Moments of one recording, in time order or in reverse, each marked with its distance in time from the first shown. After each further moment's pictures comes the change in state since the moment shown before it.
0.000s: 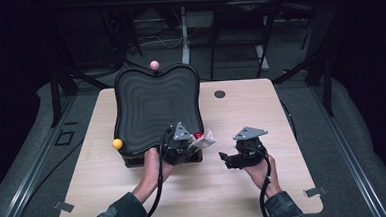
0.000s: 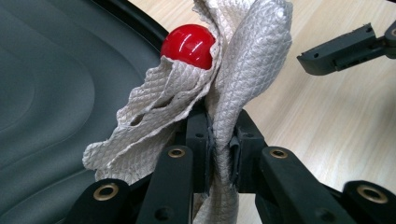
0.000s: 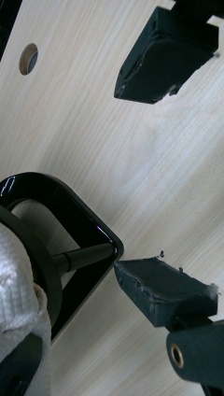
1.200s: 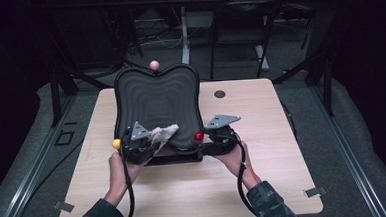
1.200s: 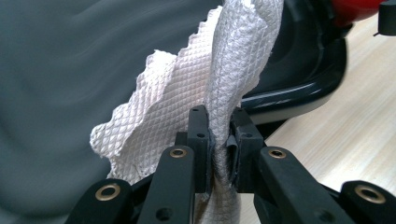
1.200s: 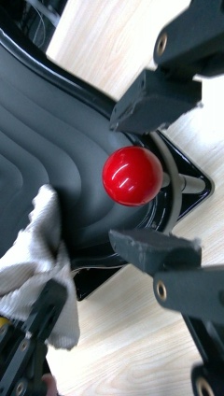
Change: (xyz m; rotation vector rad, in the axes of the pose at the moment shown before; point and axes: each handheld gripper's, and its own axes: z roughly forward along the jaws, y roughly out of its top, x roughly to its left) left arm 0.060 -0.060 -0.054 -0.048 0.190 -0.164; right arm 0.036 0.063 0.030 -0.106 0.182 -0.070
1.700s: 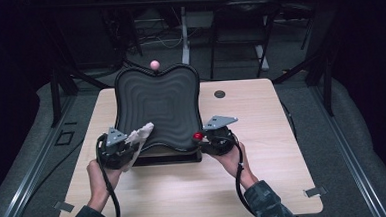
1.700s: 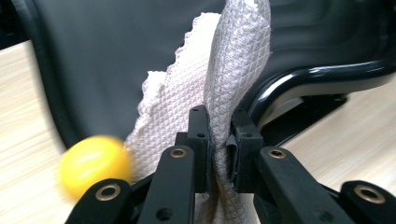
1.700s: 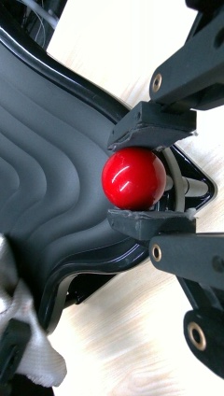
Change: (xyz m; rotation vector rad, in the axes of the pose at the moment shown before) left arm 0.031 -0.028 -0.034 -0.025 0.126 -0.067; right arm 0.003 -0.002 0.007 0.001 -0.020 -0.006
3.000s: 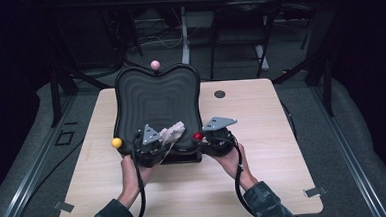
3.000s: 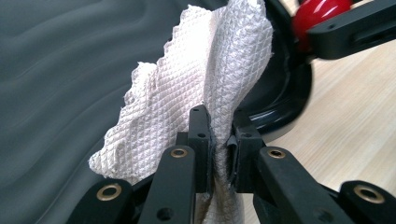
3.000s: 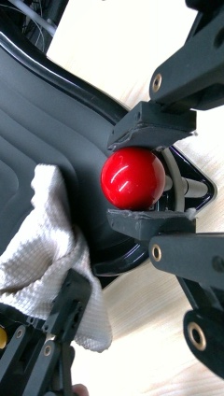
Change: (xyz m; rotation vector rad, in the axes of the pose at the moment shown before) left arm -0.070 0.030 0.042 -0.022 -0.134 0.069; right arm 0.004 -0.001 0.000 -0.002 -0.022 0.008
